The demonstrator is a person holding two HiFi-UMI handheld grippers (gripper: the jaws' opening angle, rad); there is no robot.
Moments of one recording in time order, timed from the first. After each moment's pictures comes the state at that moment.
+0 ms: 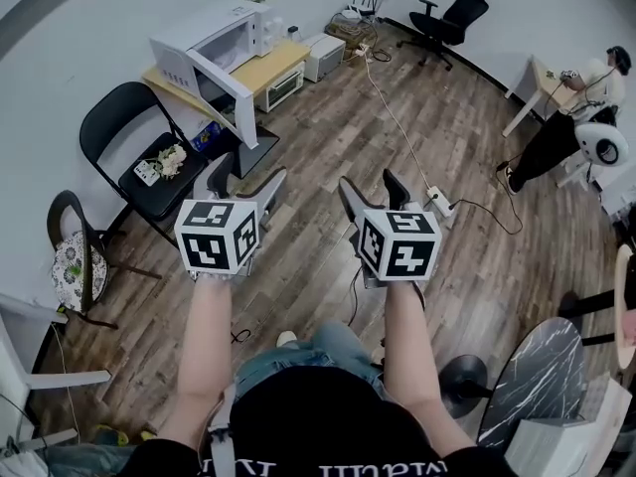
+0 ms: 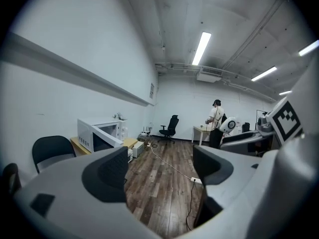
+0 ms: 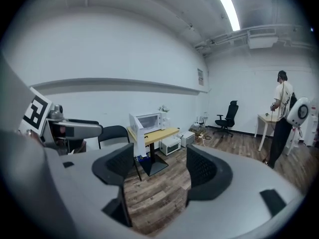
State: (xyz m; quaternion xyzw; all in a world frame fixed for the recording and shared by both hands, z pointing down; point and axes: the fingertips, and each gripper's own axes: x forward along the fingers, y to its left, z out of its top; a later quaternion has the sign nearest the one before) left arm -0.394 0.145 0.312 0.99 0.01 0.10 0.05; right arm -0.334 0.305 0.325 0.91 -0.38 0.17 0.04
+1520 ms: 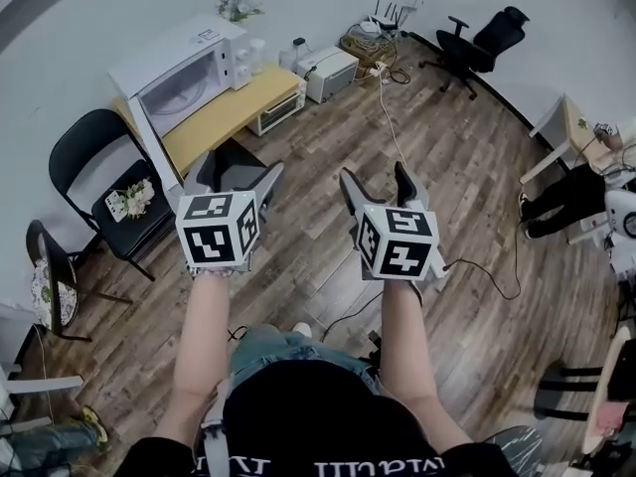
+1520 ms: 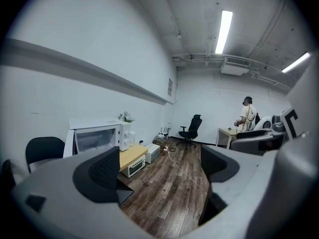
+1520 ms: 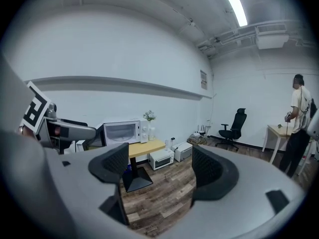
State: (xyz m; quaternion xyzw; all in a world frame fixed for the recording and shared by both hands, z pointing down) left arm -0.060 0.117 0.312 0.98 -0.12 0.12 0.06; right arm 0.033 0.292 0.313 0.90 -0.40 0.13 0.06
